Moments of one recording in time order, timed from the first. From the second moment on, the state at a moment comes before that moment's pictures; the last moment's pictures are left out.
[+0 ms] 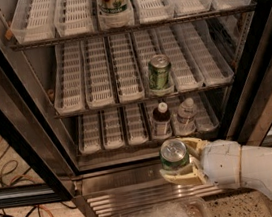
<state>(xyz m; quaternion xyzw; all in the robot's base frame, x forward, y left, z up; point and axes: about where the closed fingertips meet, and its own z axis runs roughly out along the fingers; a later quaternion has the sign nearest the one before) 0.410 -0.074 0.772 -0.47 0.65 0.25 0.54</state>
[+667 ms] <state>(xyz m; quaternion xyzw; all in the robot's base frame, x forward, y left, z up) 0.403 -0.077 0.819 -0.48 0.62 0.27 0.56</state>
